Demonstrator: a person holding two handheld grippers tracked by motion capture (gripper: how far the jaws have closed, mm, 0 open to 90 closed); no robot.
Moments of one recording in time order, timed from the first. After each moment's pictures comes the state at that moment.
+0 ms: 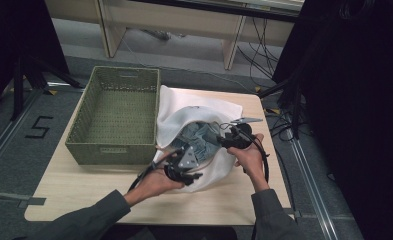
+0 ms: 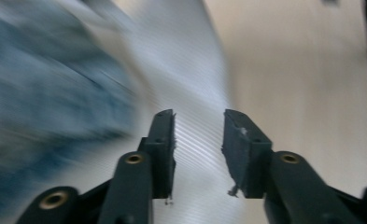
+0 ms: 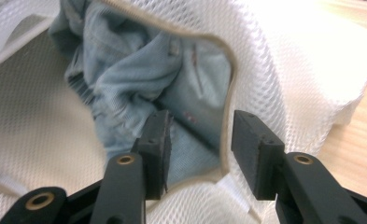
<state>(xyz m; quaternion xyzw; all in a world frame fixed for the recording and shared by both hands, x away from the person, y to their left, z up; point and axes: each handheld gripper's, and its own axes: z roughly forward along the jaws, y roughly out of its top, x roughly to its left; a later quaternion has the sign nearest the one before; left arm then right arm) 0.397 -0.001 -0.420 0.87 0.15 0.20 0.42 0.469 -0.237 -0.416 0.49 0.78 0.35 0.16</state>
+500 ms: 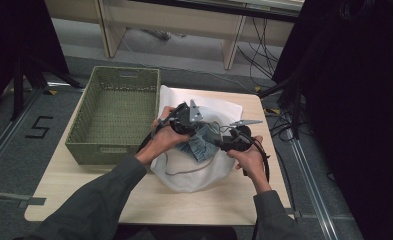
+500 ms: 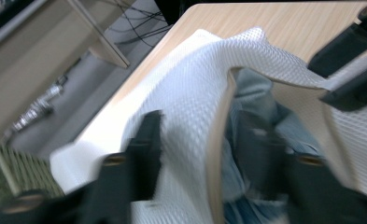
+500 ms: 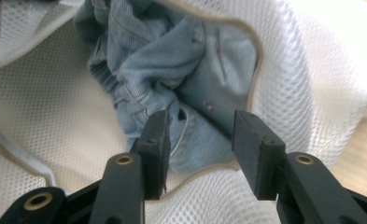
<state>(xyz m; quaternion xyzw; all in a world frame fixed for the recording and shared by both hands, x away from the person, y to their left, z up) 0.485 -0.024 -0.378 0.86 0.17 0.32 0.35 0.466 -0.239 -0.422 0.46 0.80 0.36 0.14</state>
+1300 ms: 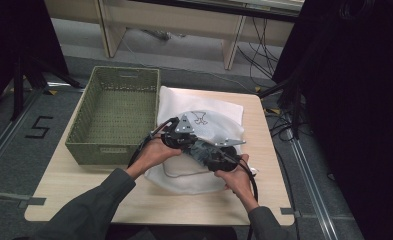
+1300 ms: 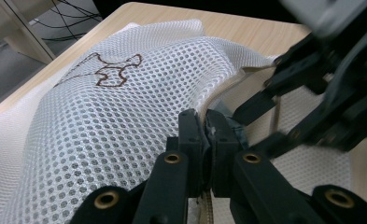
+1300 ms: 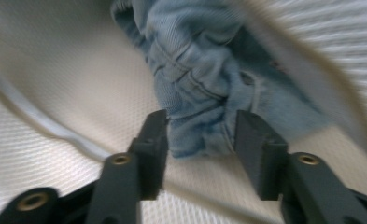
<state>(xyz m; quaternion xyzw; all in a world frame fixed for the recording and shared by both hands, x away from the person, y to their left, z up) 0.452 0.004 -0.407 0.86 0.21 0.17 0.44 0.433 -0.204 -0.479 0.44 0.82 0.34 0.14</state>
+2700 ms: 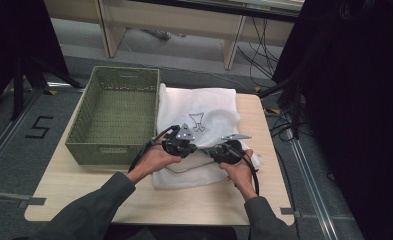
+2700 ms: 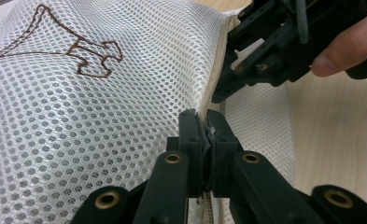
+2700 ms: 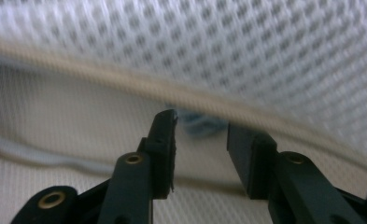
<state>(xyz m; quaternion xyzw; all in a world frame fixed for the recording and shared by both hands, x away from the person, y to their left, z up) 0.445 0.000 -0.427 0.87 0.21 0.14 0.42 0.455 -0.227 -0.478 0.48 0.79 0.34 0.15</state>
